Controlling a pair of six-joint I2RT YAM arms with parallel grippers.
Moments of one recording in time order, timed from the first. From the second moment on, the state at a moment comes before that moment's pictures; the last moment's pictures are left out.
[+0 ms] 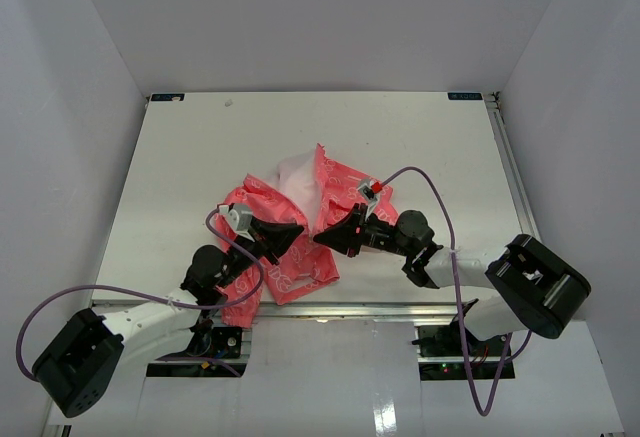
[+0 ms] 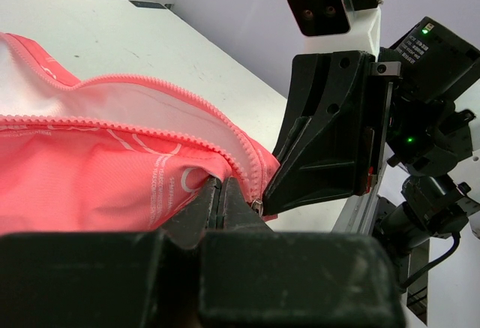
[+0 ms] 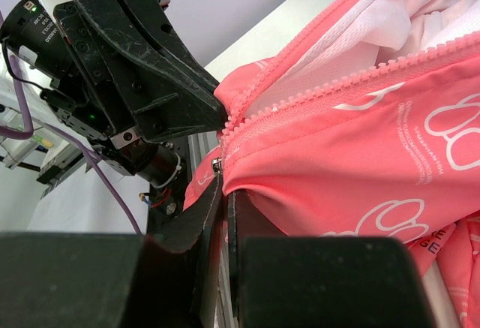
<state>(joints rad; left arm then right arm) -0.71 0.89 0.08 1.03 0.18 -0.47 0.81 1.40 0.37 1.13 -0.53 0.65</state>
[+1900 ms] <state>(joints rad) -0.87 0.91 0.09 0.99 -0.04 -0.27 0.89 1.25 0.37 0.89 -0.30 0.64</state>
